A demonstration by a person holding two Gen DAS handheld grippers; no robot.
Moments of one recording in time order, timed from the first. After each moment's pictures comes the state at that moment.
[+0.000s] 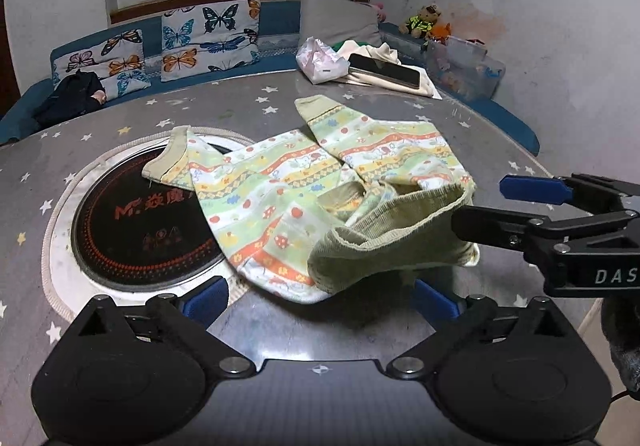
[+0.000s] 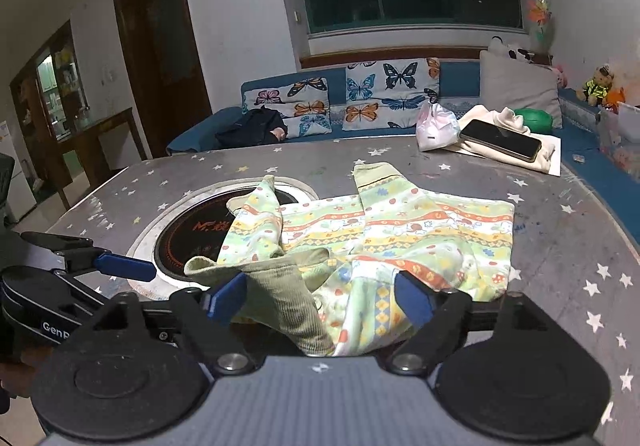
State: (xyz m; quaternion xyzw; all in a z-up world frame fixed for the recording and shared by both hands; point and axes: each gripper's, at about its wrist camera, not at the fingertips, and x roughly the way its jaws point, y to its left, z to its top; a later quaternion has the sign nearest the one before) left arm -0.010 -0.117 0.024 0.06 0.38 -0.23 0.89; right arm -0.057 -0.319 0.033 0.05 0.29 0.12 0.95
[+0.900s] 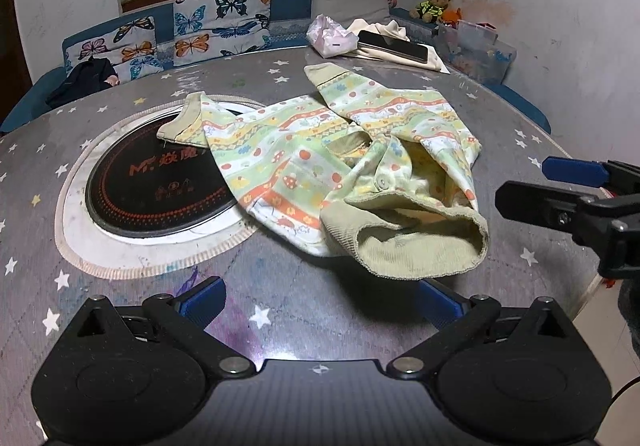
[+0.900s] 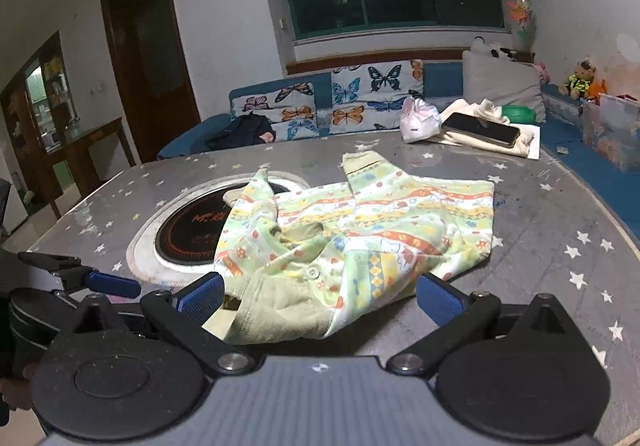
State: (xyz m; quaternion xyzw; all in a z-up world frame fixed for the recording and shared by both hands) left arm -0.042 -0.109 0.005 0.07 0.40 -0.21 0.89; right arm -0.094 -0.321 0.025 0.07 0.28 0.10 0.95
